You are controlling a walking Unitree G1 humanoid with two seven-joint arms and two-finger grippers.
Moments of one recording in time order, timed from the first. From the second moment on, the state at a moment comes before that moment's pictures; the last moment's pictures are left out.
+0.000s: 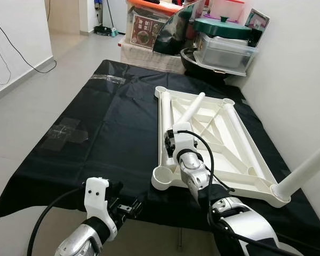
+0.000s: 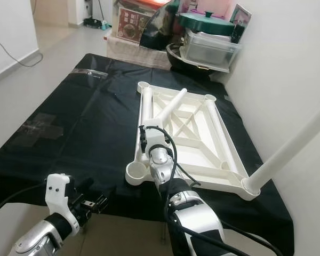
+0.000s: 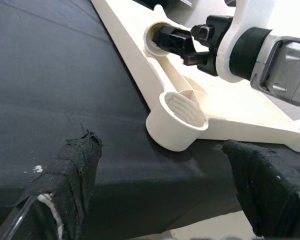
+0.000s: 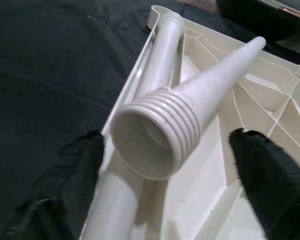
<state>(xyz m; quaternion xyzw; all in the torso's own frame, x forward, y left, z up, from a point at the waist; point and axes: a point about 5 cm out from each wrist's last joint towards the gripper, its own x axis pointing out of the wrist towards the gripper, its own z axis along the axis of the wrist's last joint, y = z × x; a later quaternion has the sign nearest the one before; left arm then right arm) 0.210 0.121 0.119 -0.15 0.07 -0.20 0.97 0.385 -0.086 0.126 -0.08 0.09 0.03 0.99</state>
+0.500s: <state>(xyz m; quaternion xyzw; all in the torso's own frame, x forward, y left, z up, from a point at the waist) 0.203 0.131 0.130 -0.11 0.05 -0.15 0.98 0.390 -0.098 0.136 -0.09 0.08 -0.03 0.99</state>
